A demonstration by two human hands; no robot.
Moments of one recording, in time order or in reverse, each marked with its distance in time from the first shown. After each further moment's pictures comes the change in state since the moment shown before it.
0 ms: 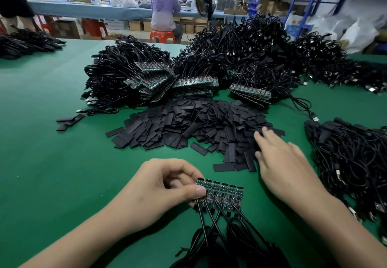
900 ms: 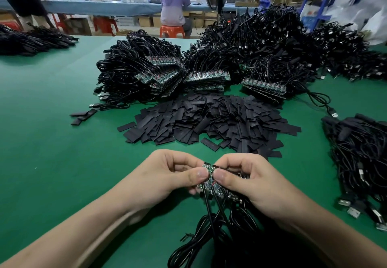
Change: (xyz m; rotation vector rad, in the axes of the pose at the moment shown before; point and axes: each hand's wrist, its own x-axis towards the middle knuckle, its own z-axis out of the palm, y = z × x) left_hand 0.006 -0.001 -0.007 -0.329 -0.003 -0.160; right_hand -0.024 -0.062 0.000 1.310 -0.431 -0.250
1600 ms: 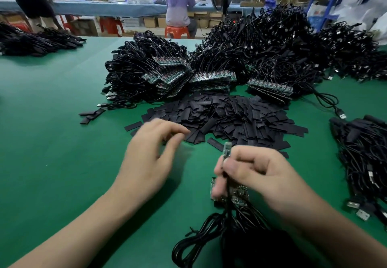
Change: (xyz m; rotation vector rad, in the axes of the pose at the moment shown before) left_hand 0.010 -0.006 -0.028 0.867 0.571 0.545; right_hand -0.008 -0.017 0.006 0.055 0.003 -0.101
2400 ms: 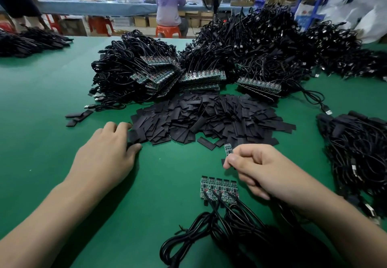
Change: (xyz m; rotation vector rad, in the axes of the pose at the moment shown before) left_hand 0.014 -0.042 -0.028 0.728 -0.215 -0.282; right_hand 0.004 0.010 -0.034 -0.226 0.067 0.285
